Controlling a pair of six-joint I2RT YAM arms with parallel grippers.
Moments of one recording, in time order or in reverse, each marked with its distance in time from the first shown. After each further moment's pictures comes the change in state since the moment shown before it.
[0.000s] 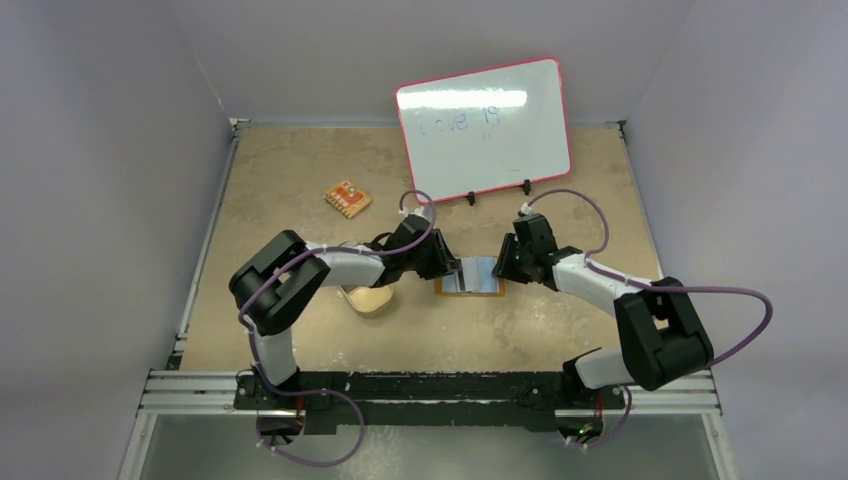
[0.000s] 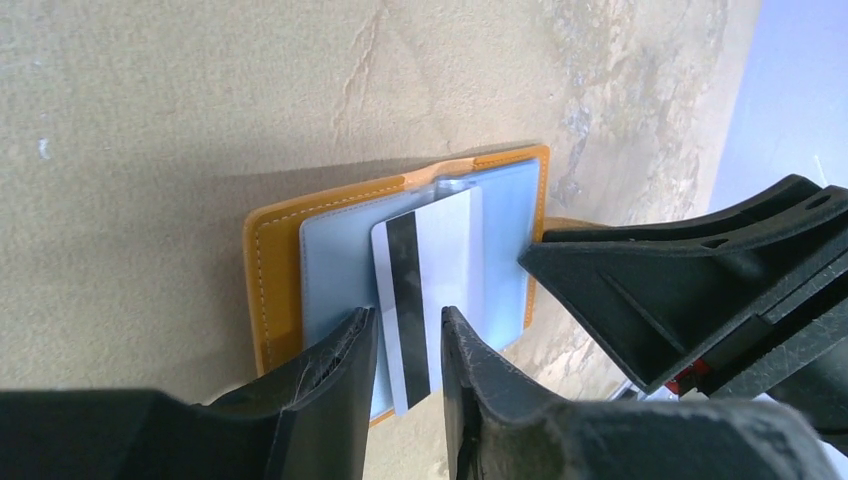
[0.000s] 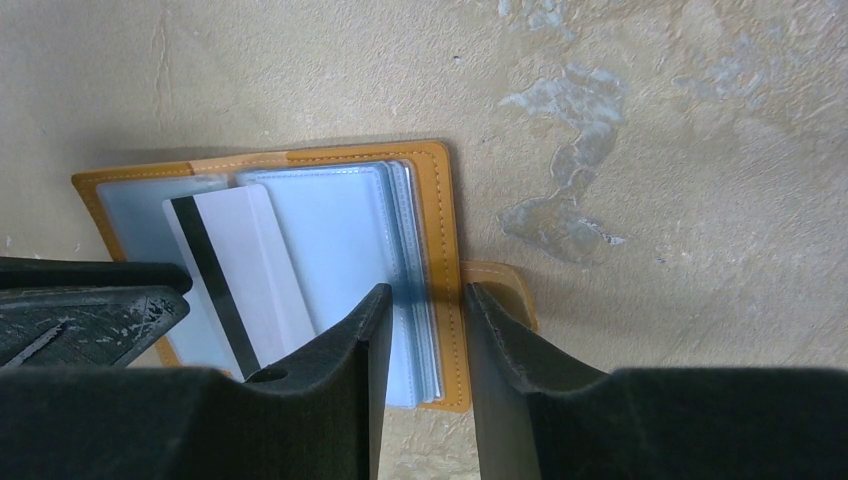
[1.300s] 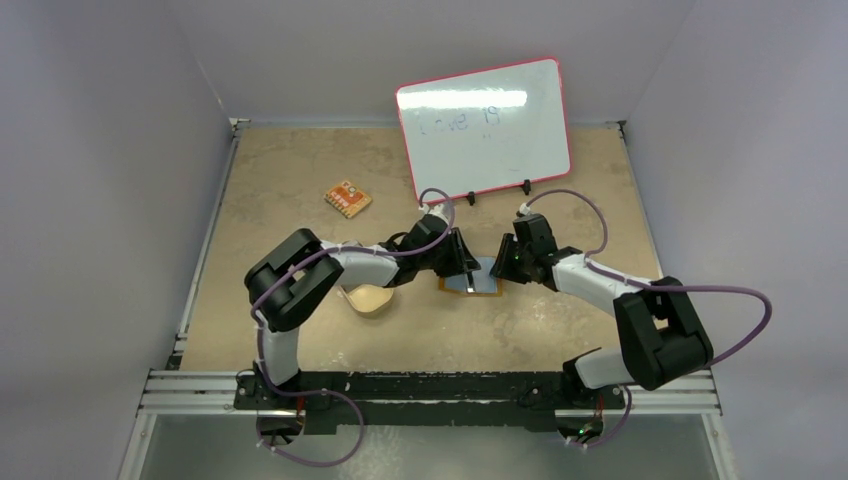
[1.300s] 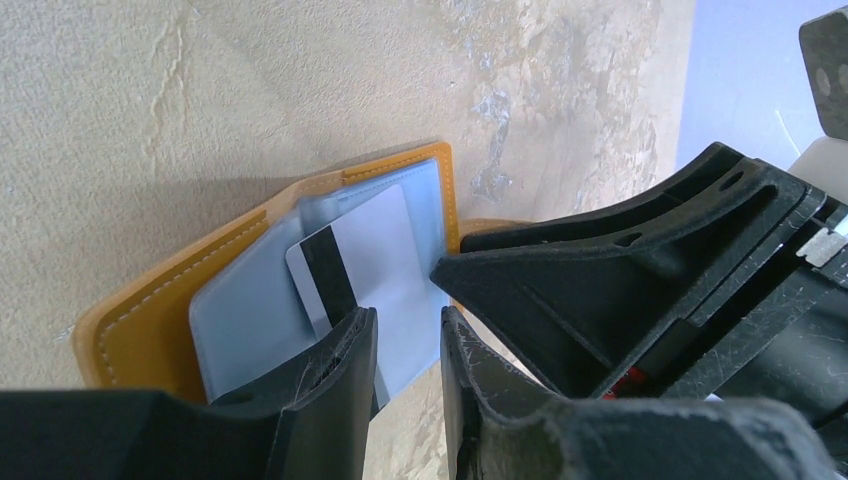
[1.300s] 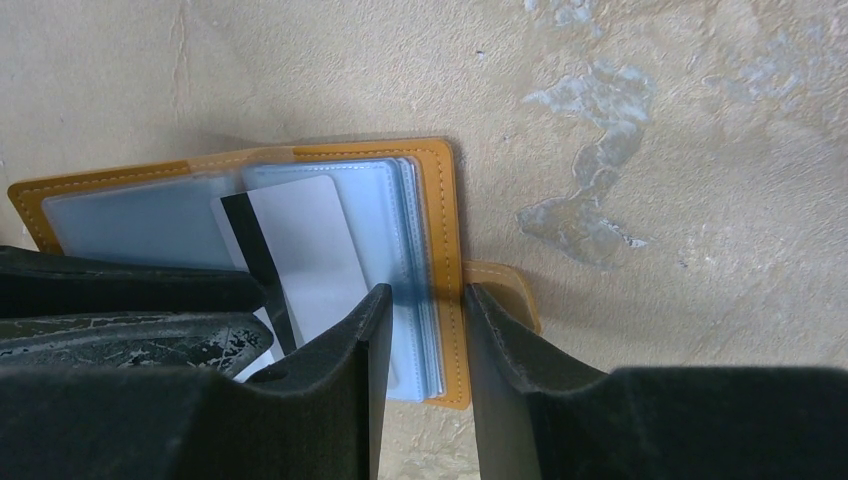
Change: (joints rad) left arm -0.060 0.063 0.089 0.050 0.008 0.025; right arm 0.000 0.002 -0.003 0.014 -0.028 -0.002
